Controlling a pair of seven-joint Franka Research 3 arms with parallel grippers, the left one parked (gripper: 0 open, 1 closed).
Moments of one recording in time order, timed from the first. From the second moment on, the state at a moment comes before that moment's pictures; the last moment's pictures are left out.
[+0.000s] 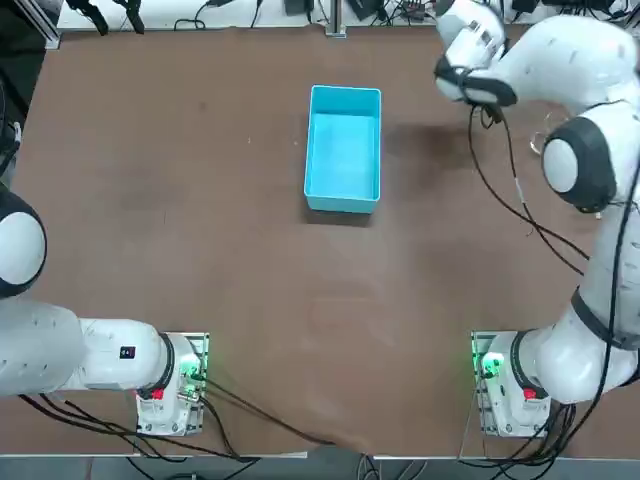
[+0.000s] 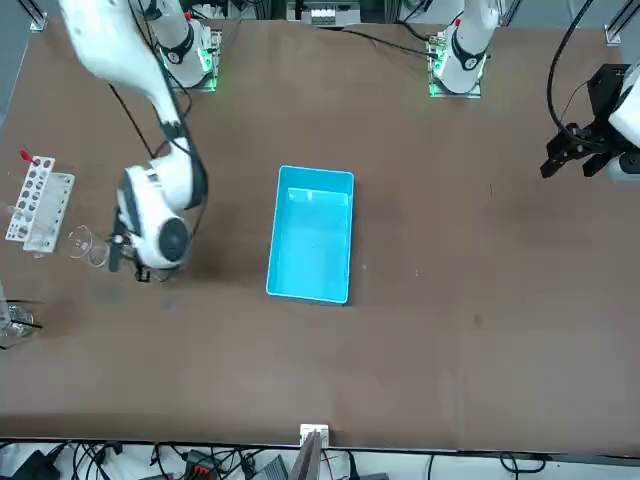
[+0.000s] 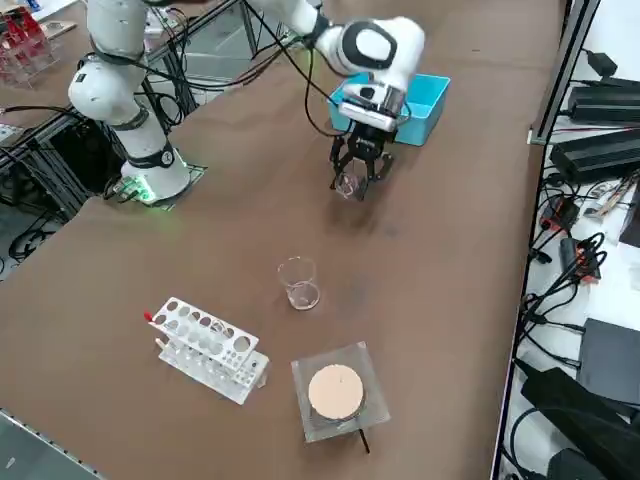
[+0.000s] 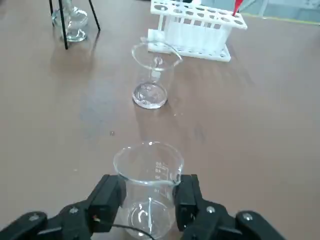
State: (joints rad) arm 0.36 0.65 -0.07 -1.63 -0.68 1.75 2.23
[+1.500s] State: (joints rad) arm 0.48 0.88 -0.07 -1.56 -0.85 1.72 2.52
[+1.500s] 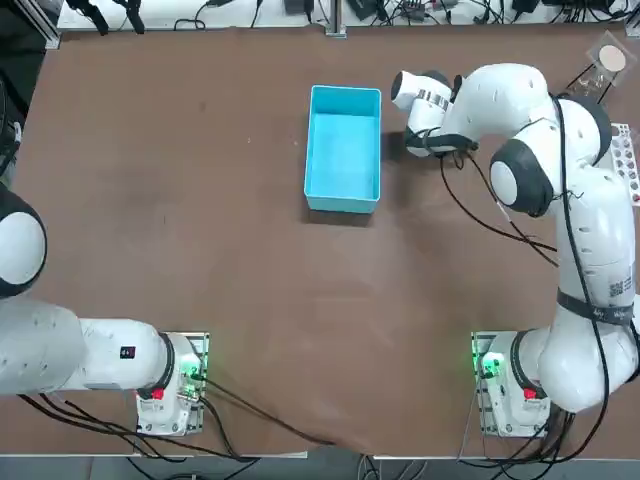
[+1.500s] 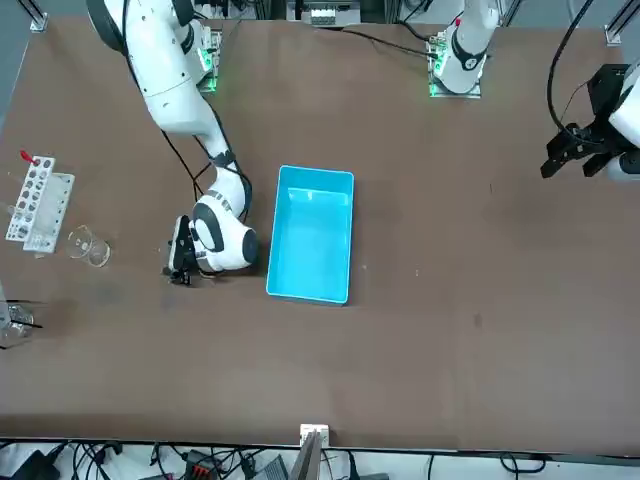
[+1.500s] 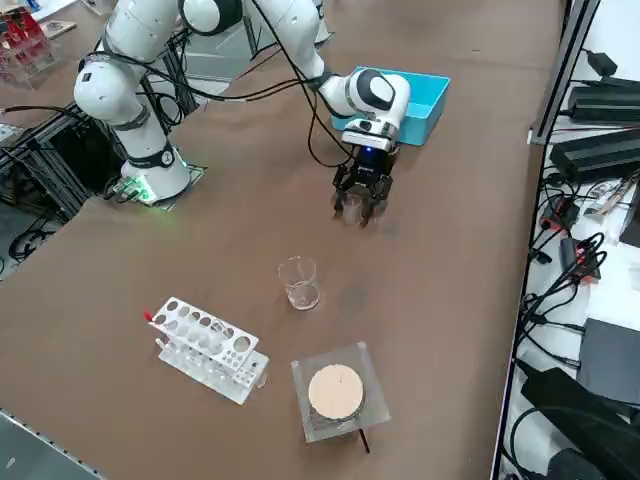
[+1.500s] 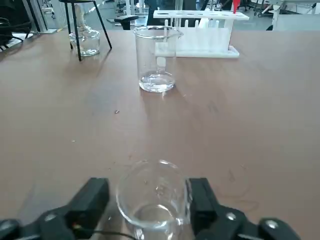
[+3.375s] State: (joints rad) arm 0.28 0.46 -0.10 -1.44 -0.22 1.58 1.33
